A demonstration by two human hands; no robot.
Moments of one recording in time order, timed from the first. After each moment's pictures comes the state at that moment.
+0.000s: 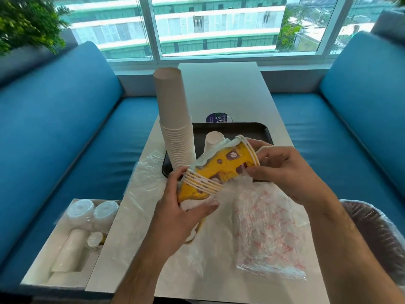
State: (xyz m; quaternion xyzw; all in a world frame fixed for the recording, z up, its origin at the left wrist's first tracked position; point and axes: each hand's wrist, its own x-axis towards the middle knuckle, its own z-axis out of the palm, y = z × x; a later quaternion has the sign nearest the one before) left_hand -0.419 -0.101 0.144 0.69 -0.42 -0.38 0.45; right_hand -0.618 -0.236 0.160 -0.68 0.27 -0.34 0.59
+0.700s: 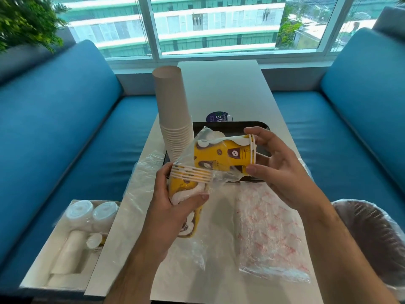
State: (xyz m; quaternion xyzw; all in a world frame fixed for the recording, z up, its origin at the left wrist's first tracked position) left_hand -0.407 -0.109 0.142 0.67 -0.34 -0.40 0.52; right_hand -0.604 -0.236 0.150 -0.64 0.27 -0.39 0.61
